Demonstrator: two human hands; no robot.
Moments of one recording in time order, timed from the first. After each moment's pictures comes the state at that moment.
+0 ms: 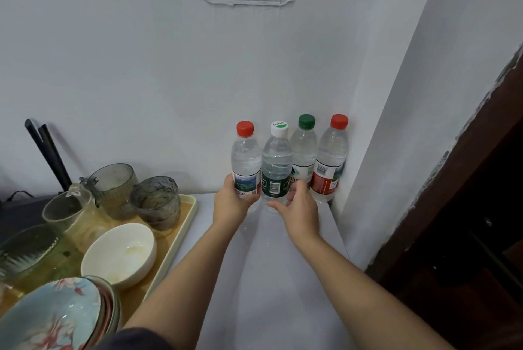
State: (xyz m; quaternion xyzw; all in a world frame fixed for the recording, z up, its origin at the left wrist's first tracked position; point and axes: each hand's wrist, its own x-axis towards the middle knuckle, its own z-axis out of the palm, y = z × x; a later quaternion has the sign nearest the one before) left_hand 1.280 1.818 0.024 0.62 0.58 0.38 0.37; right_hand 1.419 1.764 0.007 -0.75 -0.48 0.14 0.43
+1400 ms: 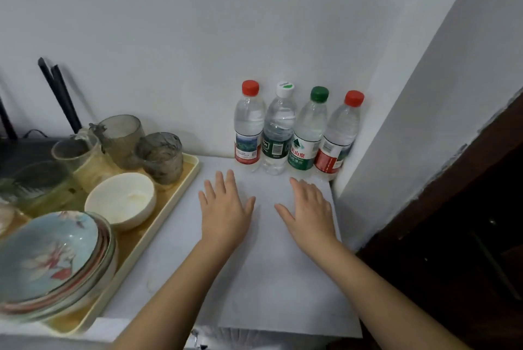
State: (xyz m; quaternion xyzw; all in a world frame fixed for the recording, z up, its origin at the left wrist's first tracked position) left_hand 1.271 1.728 0.011 0.70 0.68 0.14 0.15; right_hand 1.439 1.699 0.006 -0.75 -0.64 0.10 0.13
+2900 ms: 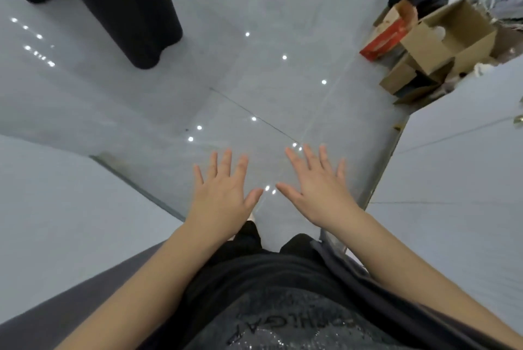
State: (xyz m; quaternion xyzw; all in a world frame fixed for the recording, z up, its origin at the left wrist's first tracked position) left_hand 1.151 1.070 -0.056 -0.12 0.95 0.16 0.25; right_hand 1.076 1.239 -0.054 0.21 -0.93 0.03 -0.32
